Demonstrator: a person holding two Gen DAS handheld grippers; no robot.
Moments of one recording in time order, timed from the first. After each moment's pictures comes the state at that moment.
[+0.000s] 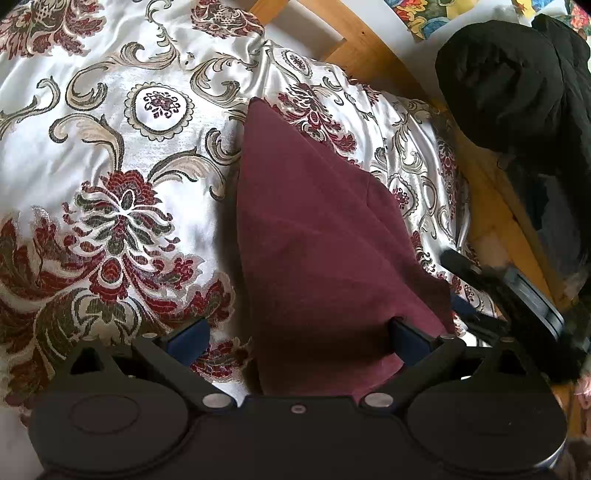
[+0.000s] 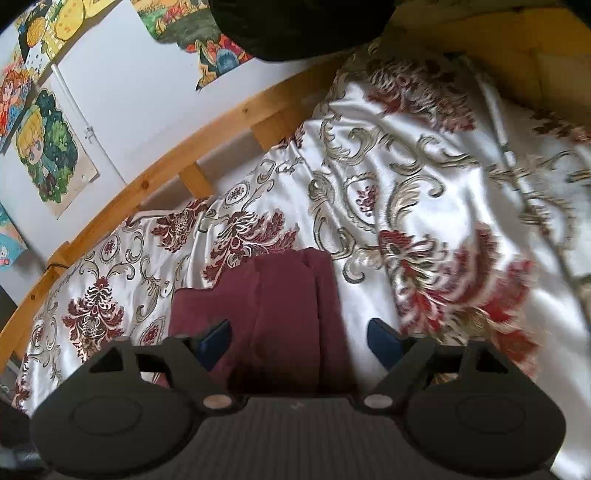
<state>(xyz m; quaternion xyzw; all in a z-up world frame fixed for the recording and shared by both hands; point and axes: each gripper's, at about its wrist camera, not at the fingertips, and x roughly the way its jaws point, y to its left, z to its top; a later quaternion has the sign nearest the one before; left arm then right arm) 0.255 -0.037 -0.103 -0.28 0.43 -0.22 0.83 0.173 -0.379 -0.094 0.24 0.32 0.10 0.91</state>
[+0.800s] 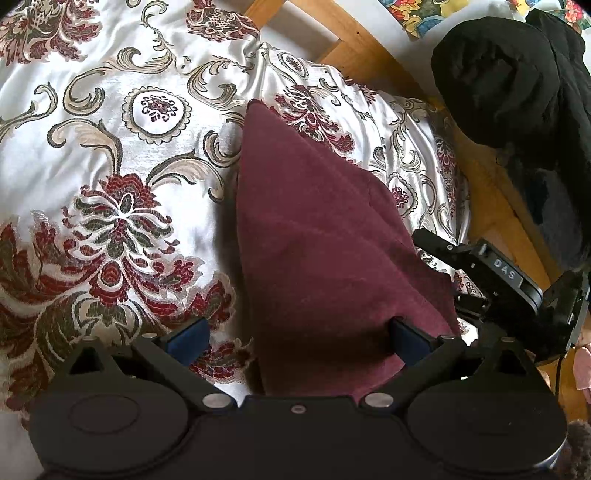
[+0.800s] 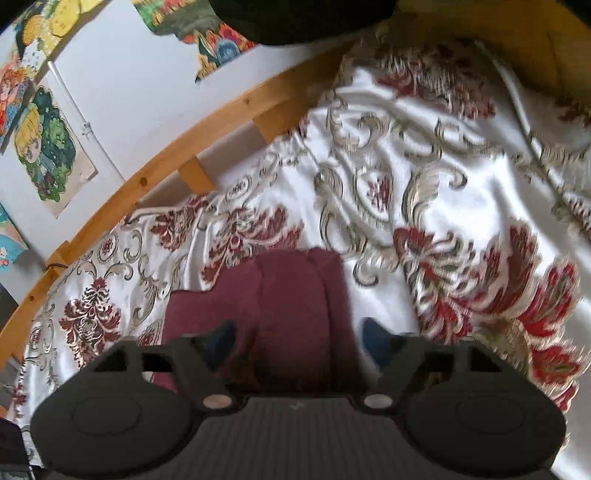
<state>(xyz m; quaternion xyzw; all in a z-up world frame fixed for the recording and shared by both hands) 0.255 -0.038 -0.102 -0.27 0.43 -0.21 0.84 0.193 -0.373 -0.110 0.25 0.33 0.11 0.90</state>
